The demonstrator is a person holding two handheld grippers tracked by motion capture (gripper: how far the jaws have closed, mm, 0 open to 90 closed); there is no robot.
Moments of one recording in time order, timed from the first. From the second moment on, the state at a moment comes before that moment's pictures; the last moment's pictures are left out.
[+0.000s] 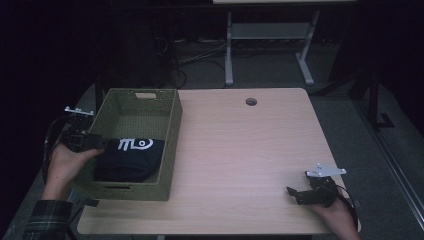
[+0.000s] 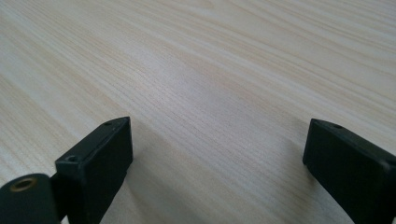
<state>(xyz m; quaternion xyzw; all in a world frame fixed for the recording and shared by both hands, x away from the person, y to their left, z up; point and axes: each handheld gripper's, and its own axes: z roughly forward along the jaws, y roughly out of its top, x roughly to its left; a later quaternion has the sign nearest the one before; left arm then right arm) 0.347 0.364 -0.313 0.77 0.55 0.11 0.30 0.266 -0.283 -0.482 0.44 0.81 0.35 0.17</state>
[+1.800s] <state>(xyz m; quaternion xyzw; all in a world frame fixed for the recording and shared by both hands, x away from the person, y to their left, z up) 0.329 0.121 -0.355 0.83 0.37 0.07 0.41 0.266 -0.282 -0.482 0.44 0.81 0.35 0.17</state>
